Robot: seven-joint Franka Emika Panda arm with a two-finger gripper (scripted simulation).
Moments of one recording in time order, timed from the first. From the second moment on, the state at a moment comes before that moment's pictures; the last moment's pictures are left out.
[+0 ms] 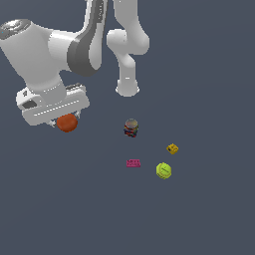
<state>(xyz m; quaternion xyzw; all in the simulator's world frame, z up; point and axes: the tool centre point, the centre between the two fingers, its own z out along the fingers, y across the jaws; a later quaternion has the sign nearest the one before) -0.023 -0.232 0.241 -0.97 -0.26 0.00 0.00</state>
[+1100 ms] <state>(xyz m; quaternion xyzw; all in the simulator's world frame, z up) -0.098 -0.244 0.366 -0.97 -0.26 0.00 0.00</state>
